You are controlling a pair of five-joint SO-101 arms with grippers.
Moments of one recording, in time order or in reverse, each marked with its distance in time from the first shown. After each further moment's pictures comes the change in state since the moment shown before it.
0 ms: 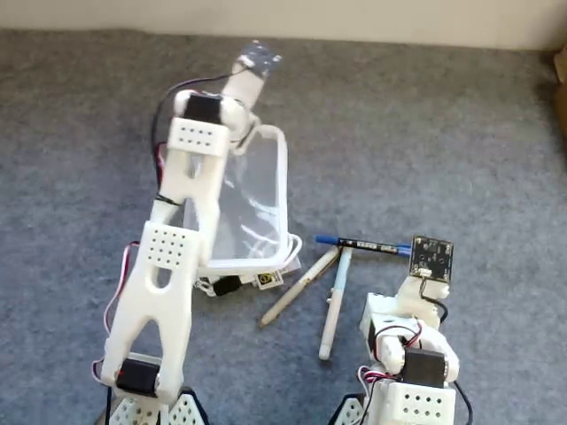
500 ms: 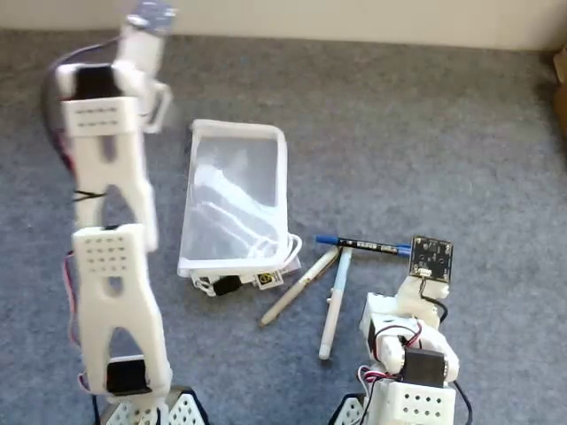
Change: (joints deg) left arm -17.2 -22.4 11.0 13.5 -2.8; right arm 0.0 0.0 0.0 0.0 0.0
